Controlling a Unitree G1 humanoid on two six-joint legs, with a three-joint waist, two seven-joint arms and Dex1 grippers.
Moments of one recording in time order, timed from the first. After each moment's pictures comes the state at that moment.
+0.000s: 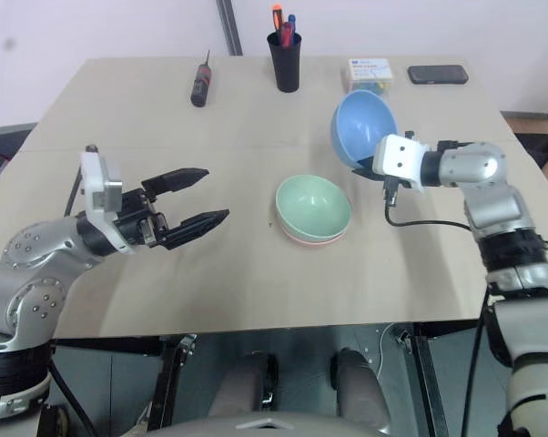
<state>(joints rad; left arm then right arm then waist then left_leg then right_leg) -0.19 0.73 0.26 -0.40 -0.72 0.49 -0.89 -0.69 -0.77 0.17 -0.03 0.22 0.09 1.17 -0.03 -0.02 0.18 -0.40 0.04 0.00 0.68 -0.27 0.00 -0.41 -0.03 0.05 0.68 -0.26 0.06</state>
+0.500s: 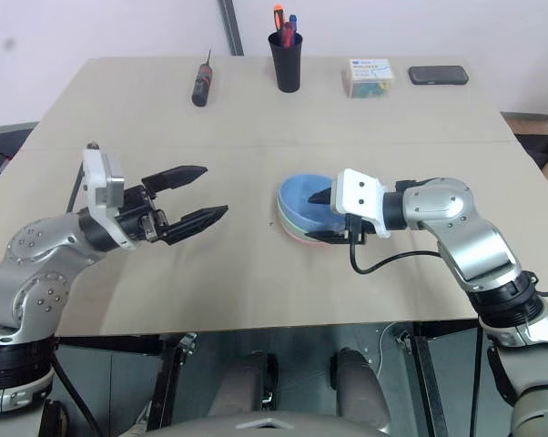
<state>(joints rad) -0.22 0.73 0.25 -0.38 -0.71 0.47 -0.91 -0.60 -0.70 0.25 -0.28 0.25 0.41 1.05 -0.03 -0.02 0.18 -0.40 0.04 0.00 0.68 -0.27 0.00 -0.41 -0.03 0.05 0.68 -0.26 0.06</state>
